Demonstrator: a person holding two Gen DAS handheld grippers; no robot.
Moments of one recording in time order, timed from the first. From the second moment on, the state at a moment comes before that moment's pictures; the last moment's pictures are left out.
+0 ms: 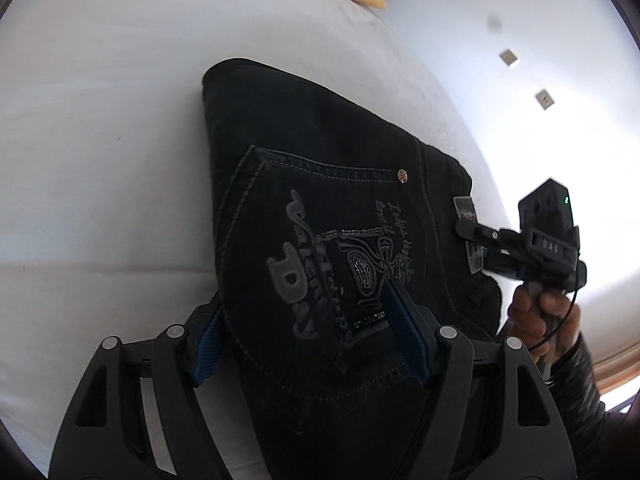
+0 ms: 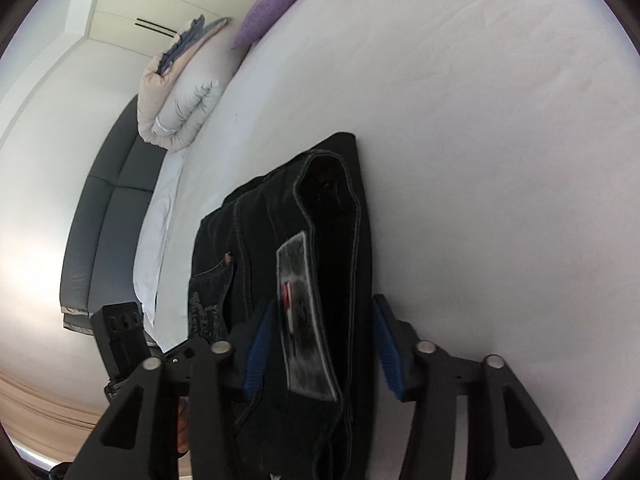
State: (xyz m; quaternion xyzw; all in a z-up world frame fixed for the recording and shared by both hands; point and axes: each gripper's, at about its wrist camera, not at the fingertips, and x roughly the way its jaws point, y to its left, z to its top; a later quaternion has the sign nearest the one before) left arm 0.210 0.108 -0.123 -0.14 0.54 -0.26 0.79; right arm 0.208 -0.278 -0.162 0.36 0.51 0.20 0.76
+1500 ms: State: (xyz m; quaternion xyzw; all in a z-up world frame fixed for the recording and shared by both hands) left arm 0.361 -0.008 -0.083 -0.01 0.49 -0.27 0.83; right arm 0.325 -0.351 -0.116 0.25 0.45 0.17 0.84
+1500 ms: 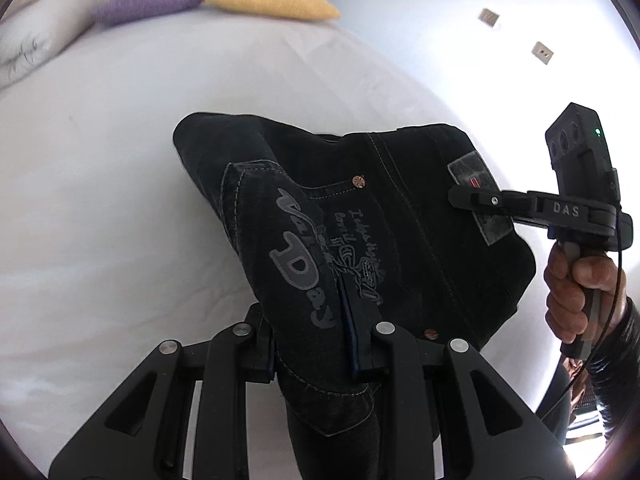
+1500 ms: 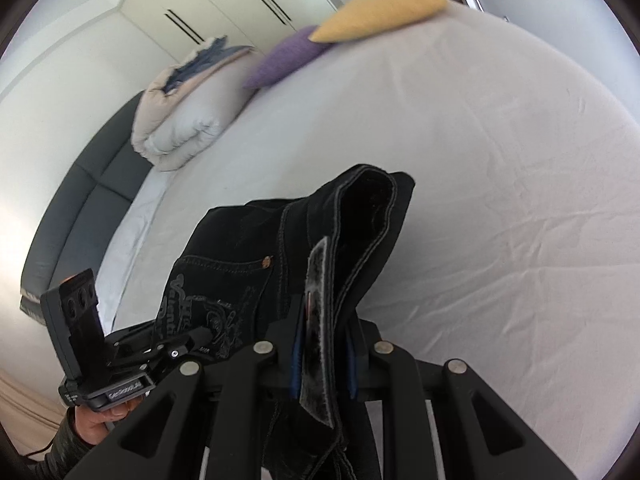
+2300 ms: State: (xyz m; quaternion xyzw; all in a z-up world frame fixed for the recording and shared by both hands) left arm 0.346 0.012 -0.112 -0.04 0.48 -0.26 0.84; right arm 0.312 -0.379 -0.147 0.31 0.43 0.15 0.83
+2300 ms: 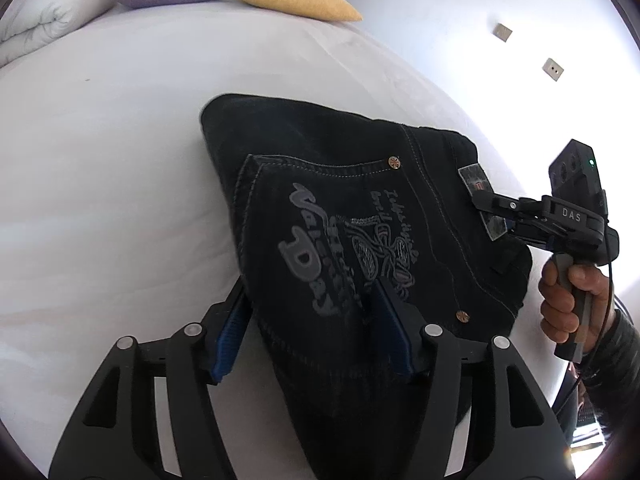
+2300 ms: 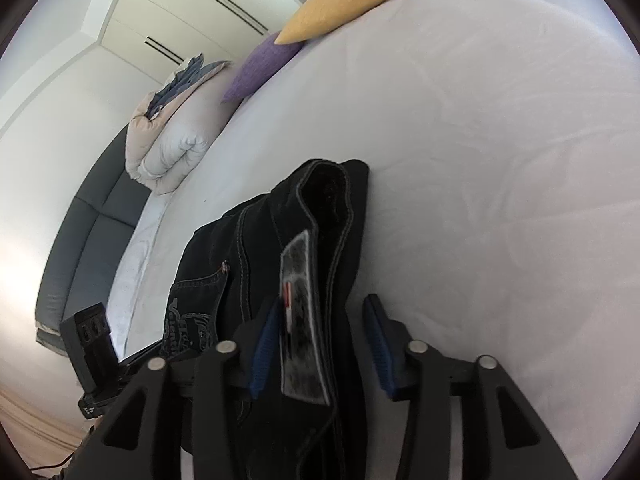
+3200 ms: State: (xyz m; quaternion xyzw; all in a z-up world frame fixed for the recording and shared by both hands) left arm 0.084 0.049 0.093 0.08 0.17 -0.05 0.98; right arm 0.057 -0.304 0.075 0.06 0.14 -0.08 0.99
